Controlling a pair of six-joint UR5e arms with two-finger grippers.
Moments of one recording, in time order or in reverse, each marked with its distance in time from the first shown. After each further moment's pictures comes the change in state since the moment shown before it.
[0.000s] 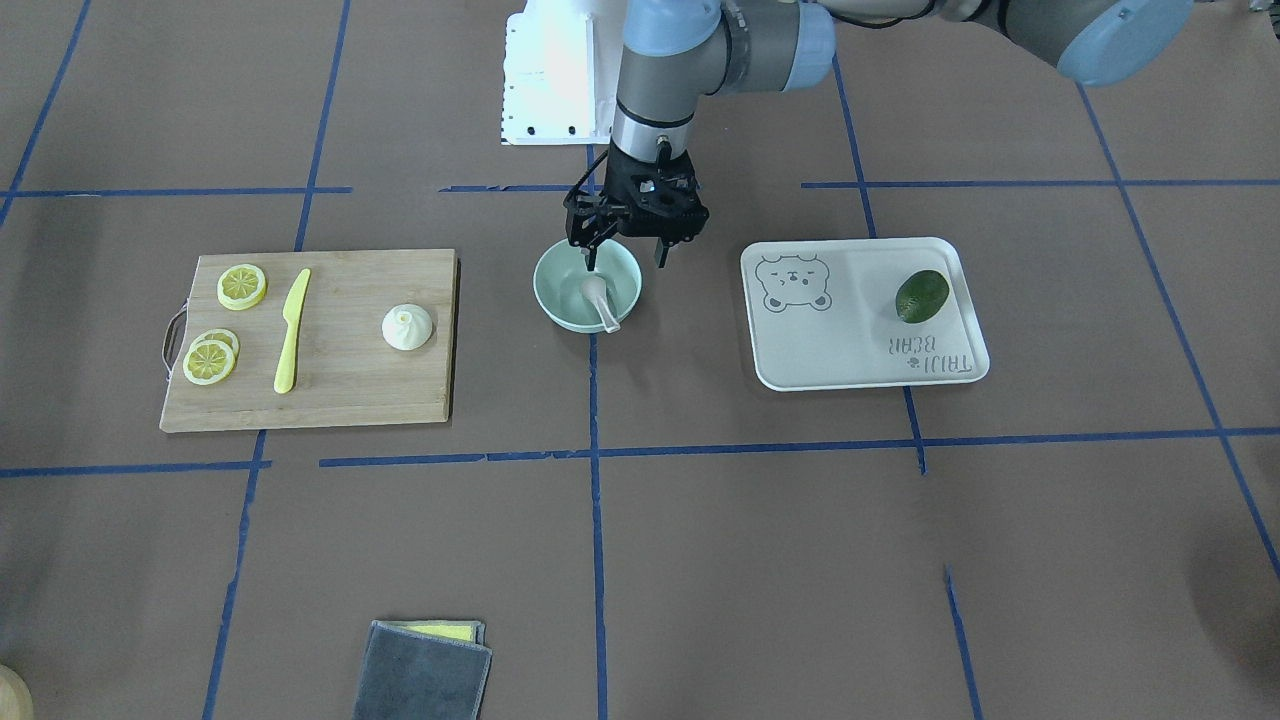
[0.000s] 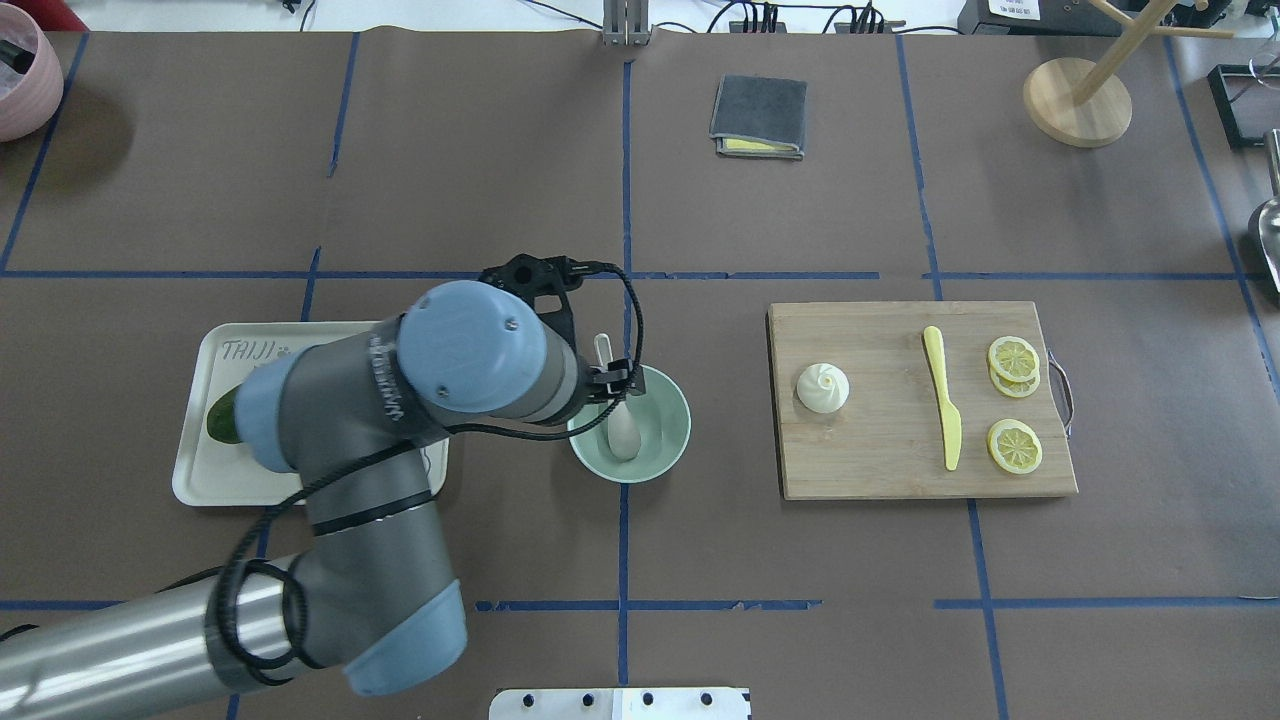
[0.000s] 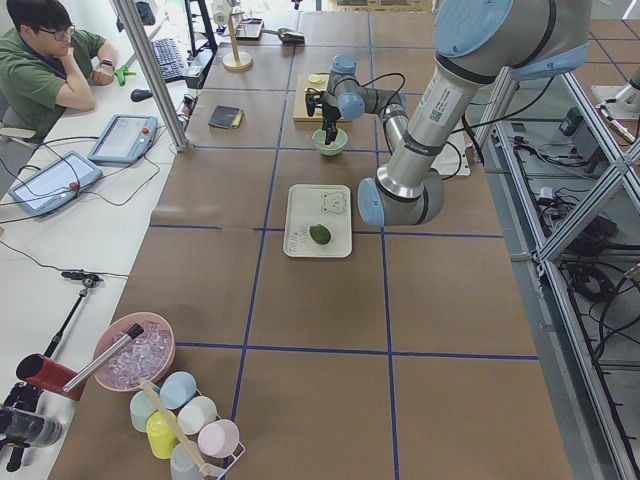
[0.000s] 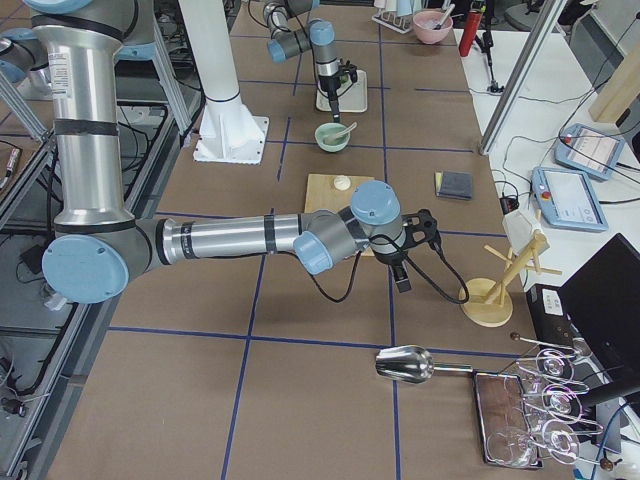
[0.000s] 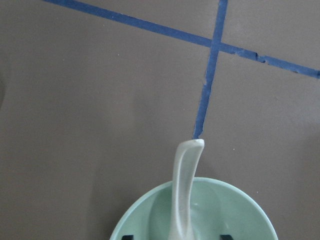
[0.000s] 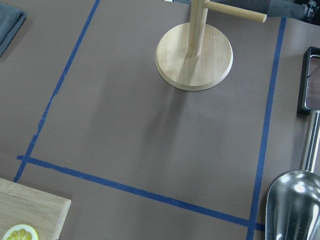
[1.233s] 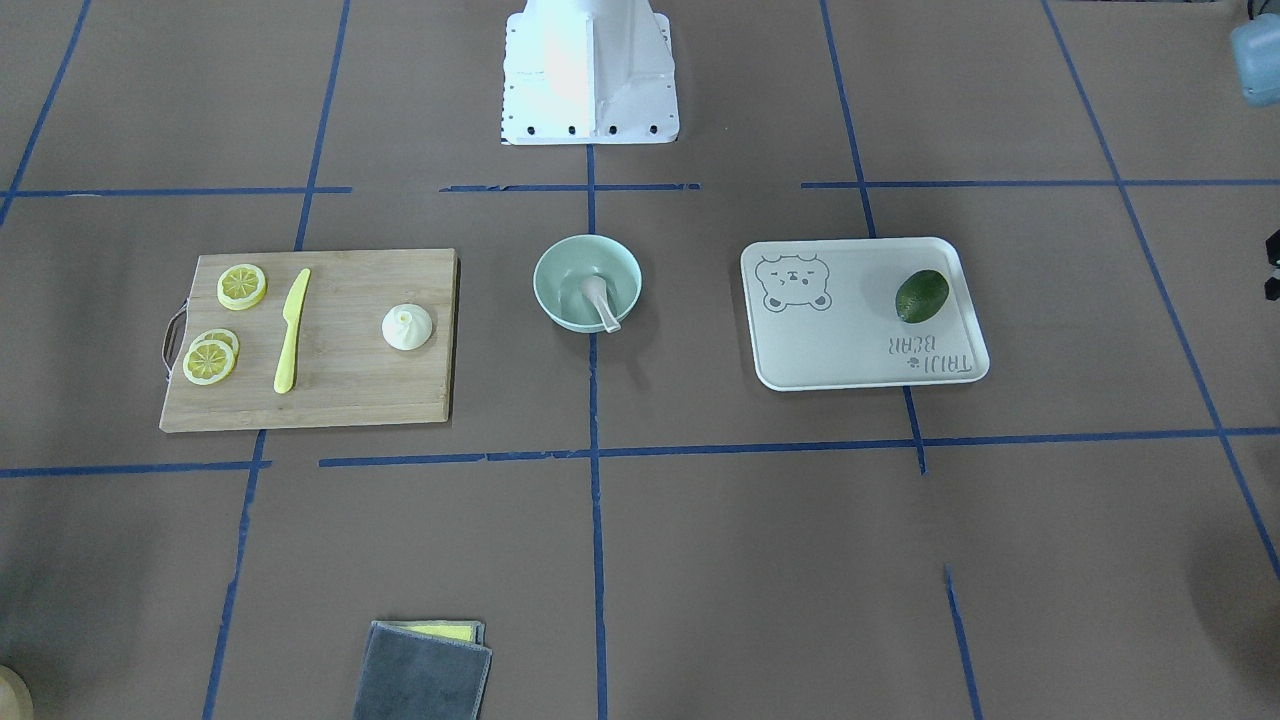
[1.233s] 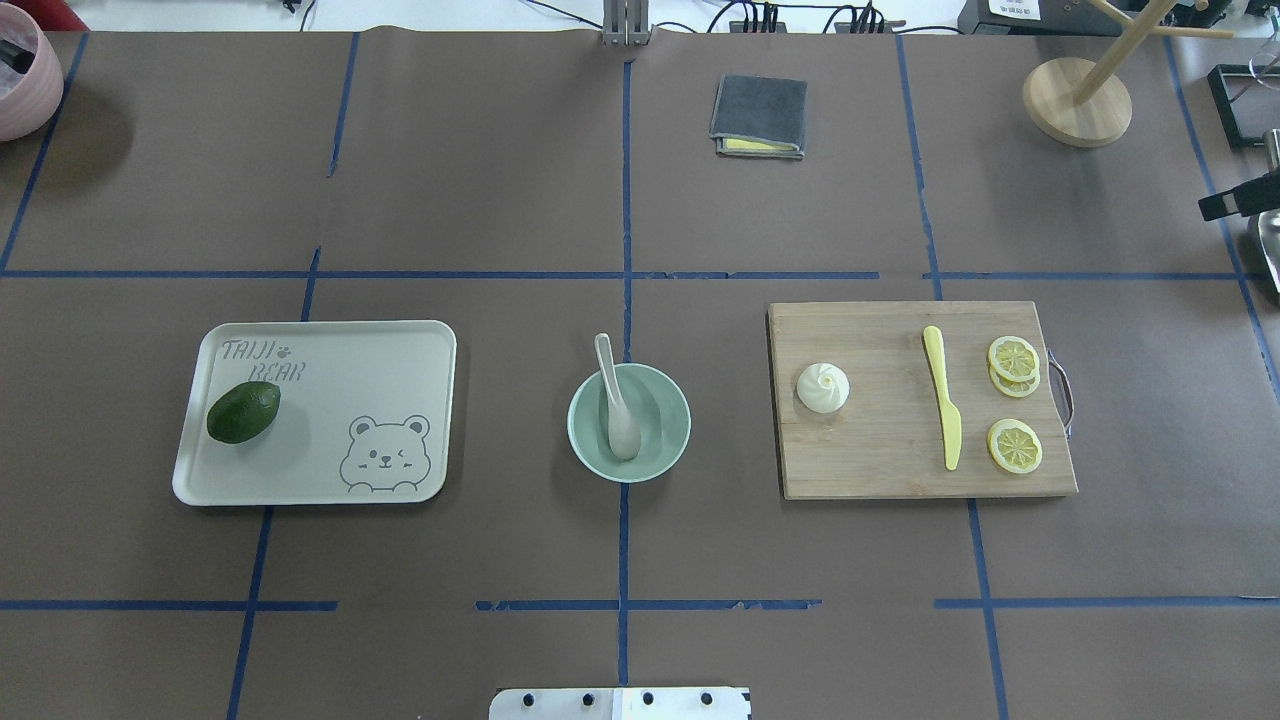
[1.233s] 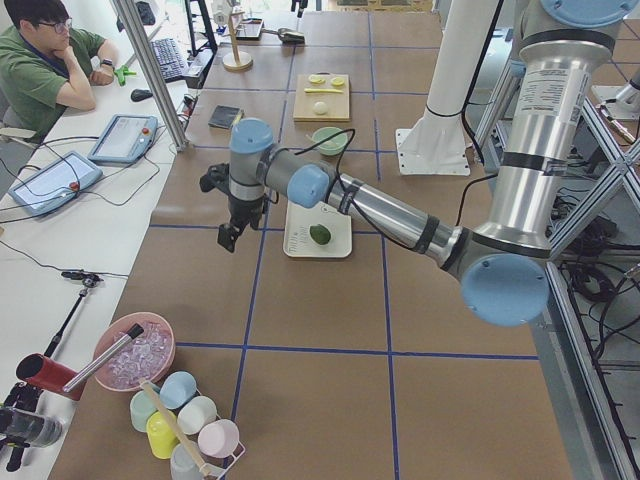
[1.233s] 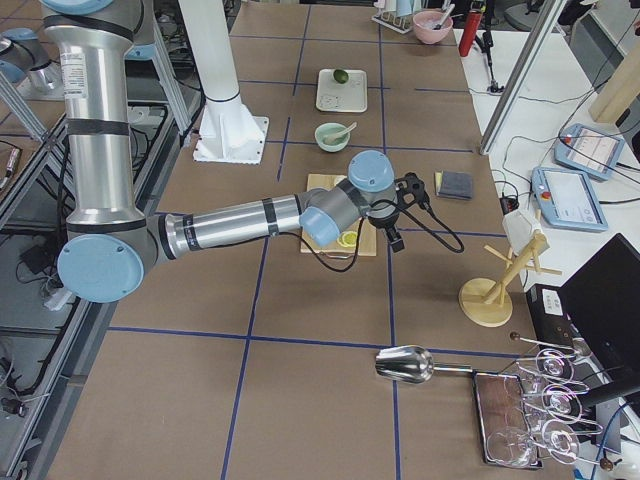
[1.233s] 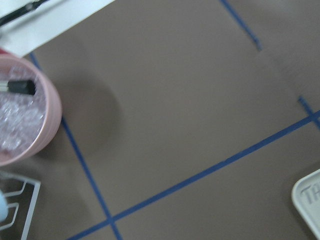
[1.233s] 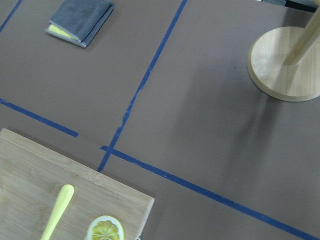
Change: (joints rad) left arm -1.023 0.598 0.044 0.026 -0.524 1.454; right arm -0.149 0.013 0.154 -0.040 0.026 0.068
